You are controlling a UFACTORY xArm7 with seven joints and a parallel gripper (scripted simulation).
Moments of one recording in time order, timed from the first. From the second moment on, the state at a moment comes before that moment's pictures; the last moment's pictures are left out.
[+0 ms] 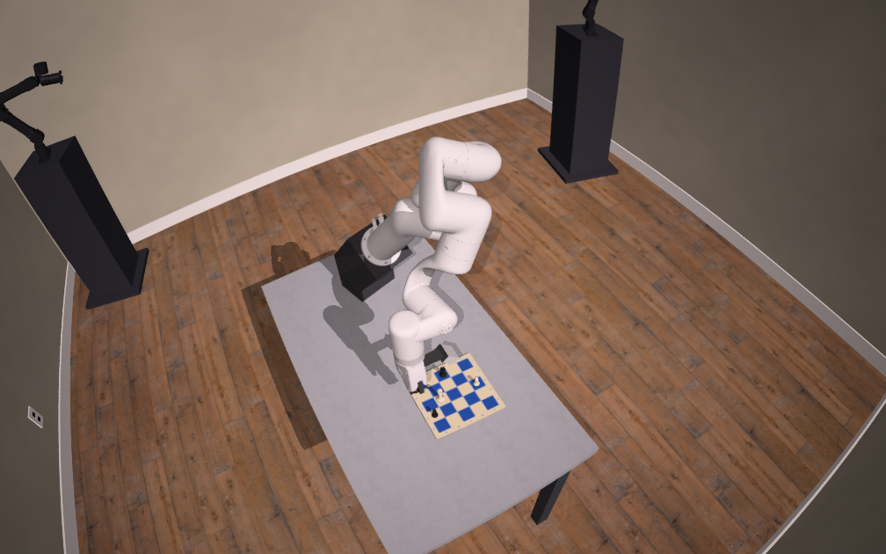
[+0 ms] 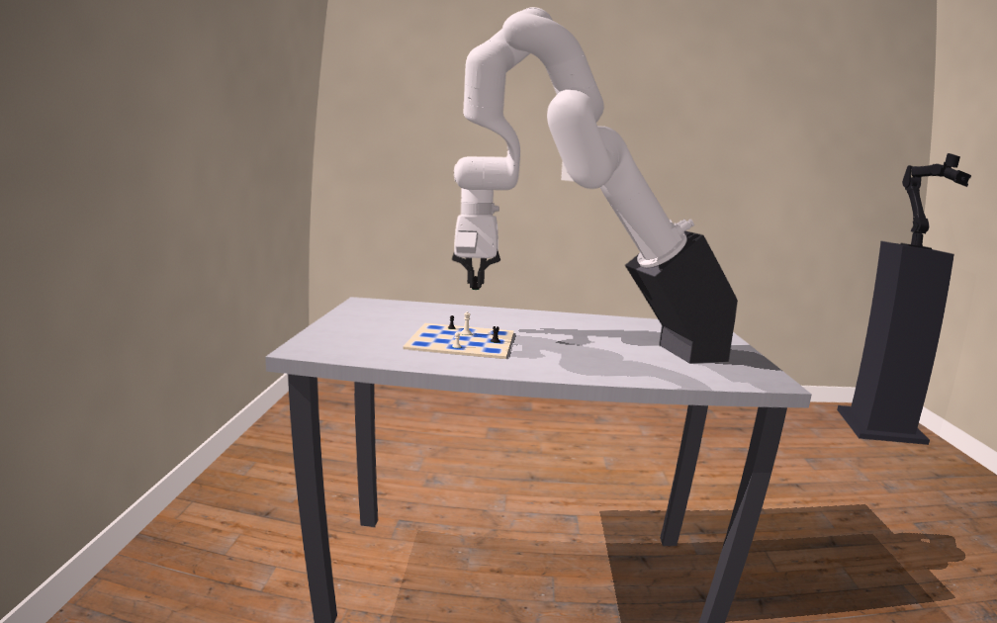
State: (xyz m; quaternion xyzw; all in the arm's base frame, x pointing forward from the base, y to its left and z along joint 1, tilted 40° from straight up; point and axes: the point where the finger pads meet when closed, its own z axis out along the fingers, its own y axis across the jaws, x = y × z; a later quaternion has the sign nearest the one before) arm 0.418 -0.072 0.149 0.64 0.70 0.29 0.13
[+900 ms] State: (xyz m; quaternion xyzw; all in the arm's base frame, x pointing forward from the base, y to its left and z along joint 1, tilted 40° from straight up) arm 0.404 -0.098 0.122 0.62 0.70 0.31 0.15
